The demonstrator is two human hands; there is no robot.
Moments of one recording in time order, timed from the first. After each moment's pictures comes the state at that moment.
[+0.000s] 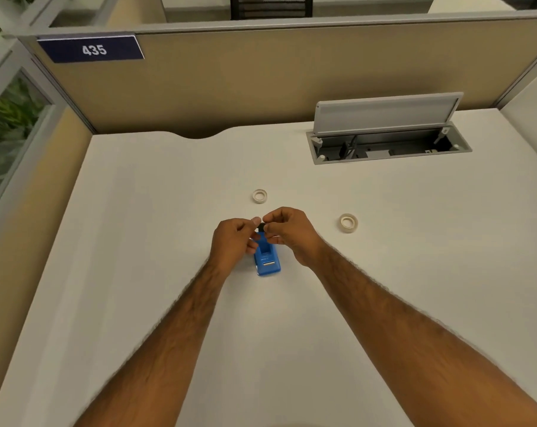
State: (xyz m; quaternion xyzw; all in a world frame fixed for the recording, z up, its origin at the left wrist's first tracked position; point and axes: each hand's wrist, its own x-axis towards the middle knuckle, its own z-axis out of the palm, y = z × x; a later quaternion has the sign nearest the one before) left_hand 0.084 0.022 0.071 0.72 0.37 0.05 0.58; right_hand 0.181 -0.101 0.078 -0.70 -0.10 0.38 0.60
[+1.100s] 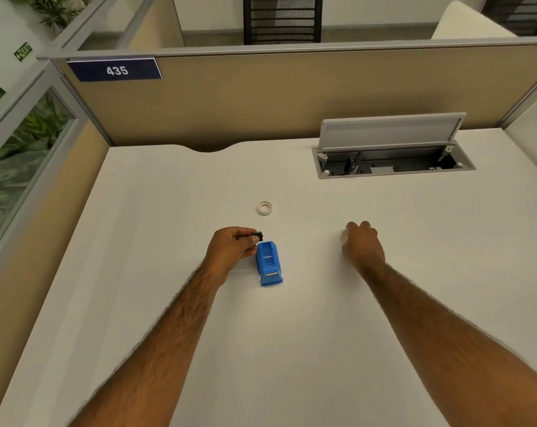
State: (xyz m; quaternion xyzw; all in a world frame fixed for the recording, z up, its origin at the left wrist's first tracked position) left_hand 0.075 0.038 0.070 0.62 0.38 0.06 0.69; right_hand 0.257 -0.199 0.043 -0.97 -0.16 0.10 0.12
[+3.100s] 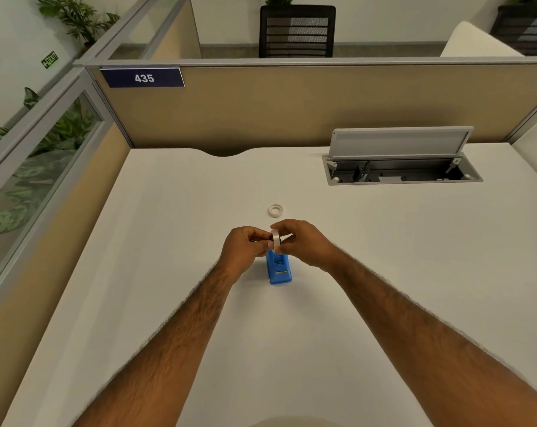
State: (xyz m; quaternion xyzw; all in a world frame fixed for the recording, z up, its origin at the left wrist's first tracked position) left_hand 0.064 0.022 0.096 0.72 0.35 0.06 0.60; right_hand 0.181 -0.106 0.104 -0.79 -0.33 0.34 0.38
